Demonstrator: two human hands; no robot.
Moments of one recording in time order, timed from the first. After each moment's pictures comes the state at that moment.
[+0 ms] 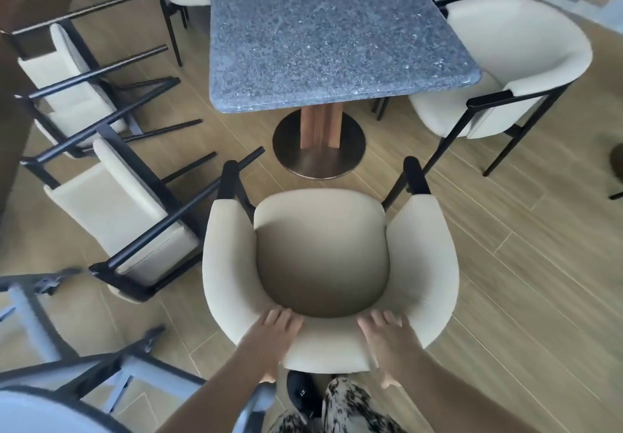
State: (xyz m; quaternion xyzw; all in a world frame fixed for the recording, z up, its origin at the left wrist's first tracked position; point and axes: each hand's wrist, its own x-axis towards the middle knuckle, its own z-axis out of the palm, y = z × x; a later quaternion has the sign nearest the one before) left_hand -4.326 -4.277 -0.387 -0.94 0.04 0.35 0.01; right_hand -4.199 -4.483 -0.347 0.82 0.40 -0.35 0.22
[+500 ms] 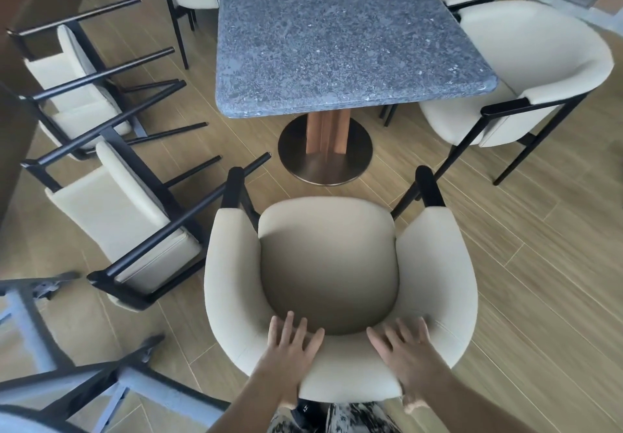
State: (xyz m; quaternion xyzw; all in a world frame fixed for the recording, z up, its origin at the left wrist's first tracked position) left_hand -4.310 -4.288 -0.400 -0.92 0.03 0.38 -0.01; right_hand -4.174 -4.498 -0.385 0.77 0.47 -0.34 0.27
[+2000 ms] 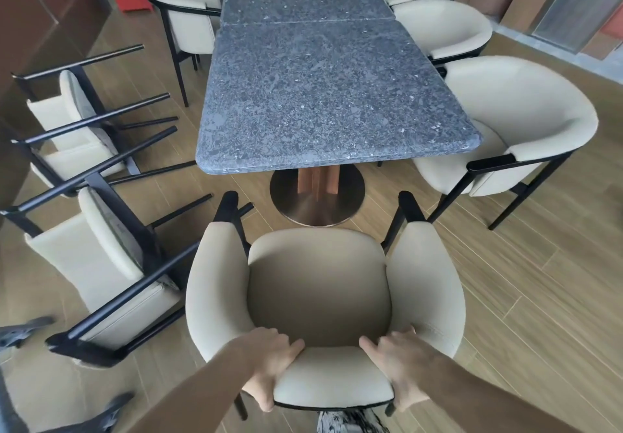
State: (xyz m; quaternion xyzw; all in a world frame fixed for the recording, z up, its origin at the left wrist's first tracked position) left_hand -4.149 -4.220 -0.332 -0.91 0.12 0.39 -0.03; right_hand -4.015 -4.448 -0.309 0.74 0.56 -0.30 0.23
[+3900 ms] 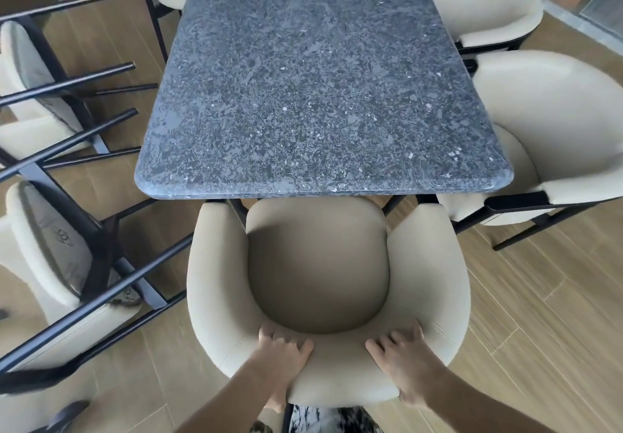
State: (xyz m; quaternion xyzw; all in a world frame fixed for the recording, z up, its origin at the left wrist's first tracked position) left_hand -3.955 -4.225 -0.382 -0.91 0.03 0.42 -0.01; right_hand -3.812 -4.424 -0.378 0.72 0.56 -0.28 0.31
